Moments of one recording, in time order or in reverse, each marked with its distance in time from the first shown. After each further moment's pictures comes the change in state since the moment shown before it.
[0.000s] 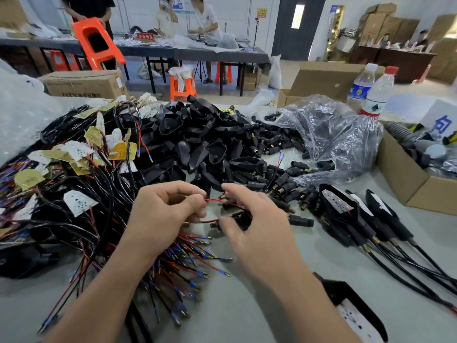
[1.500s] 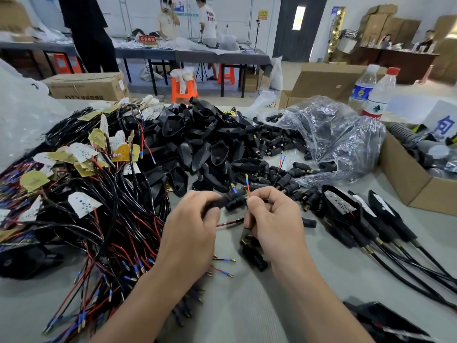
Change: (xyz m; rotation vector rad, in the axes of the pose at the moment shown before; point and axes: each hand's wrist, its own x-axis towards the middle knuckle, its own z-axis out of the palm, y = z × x) left_hand -0.016 -0.019 0.039 0.530 0.092 0.227; right_hand 0.014 0.015 0.006 0.667 0.130 0.323
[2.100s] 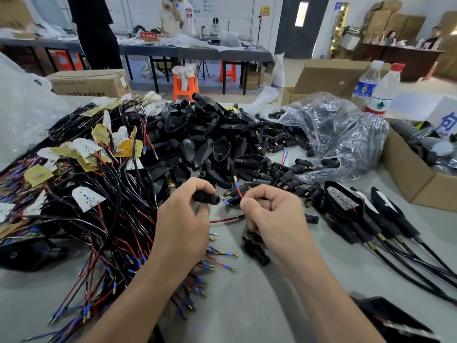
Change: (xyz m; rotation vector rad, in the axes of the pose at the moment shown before) left_hand 0.000 0.003 -0.013 -0.091 0.063 -0.117; right_hand -0.006 -0.009 -0.003 -0.012 -0.142 -0.044
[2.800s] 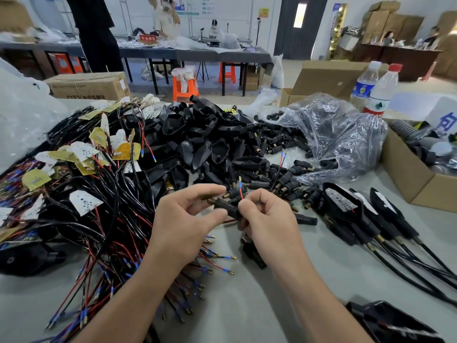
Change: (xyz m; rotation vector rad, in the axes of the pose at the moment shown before) left_hand 0.006 0.004 -0.001 -0.445 -0.131 -0.047; right_hand 0.002 0.013 0.006 -0.174 0.062 0.044
